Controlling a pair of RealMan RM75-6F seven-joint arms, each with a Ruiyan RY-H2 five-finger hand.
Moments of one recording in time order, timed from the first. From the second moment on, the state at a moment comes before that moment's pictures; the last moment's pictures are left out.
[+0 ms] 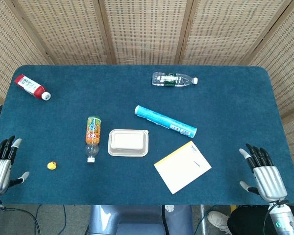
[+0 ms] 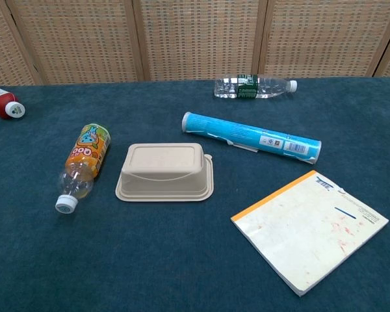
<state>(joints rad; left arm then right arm) -0.07 -1.17 -0.04 -1.70 1.43 1.48 0.25 0.10 -1.18 0.00 -1.58 -1.59 1.46 -0.08</state>
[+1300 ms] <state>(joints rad) -0.08 -1.16 0.00 -1.68 1.46 1.43 0.16 0.10 -1.17 0.00 -1.58 -1.58 1.45 -0.08</state>
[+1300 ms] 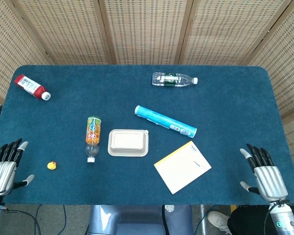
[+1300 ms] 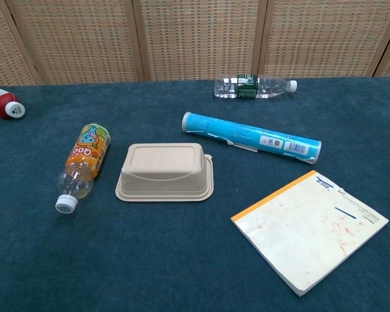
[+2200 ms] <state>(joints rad) -0.18 -1.19 0.03 -1.47 1.44 1.19 0.09 0.10 -1.17 0.00 -1.58 -1.58 1.44 -0.08</state>
